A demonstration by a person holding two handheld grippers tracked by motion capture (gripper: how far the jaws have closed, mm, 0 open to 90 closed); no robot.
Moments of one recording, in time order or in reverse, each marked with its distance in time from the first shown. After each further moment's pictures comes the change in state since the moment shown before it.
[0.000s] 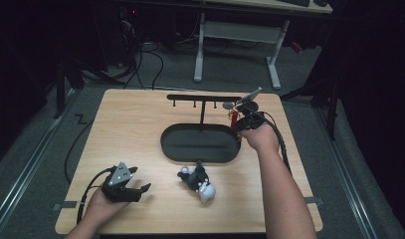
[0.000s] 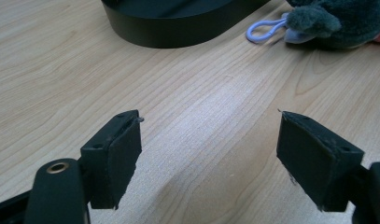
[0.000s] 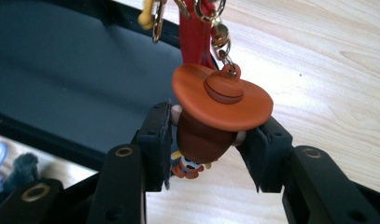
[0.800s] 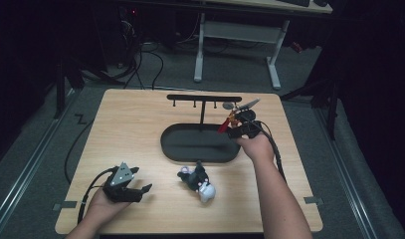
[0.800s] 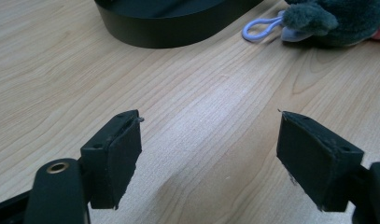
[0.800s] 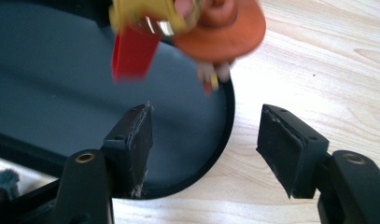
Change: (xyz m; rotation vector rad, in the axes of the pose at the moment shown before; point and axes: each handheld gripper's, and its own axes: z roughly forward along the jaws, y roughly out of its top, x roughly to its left) left arm -0.003 0.001 0.003 0.005 -0.007 0.012; right arm 0.007 -0.022 0.019 -0.074 -0.003 0.019
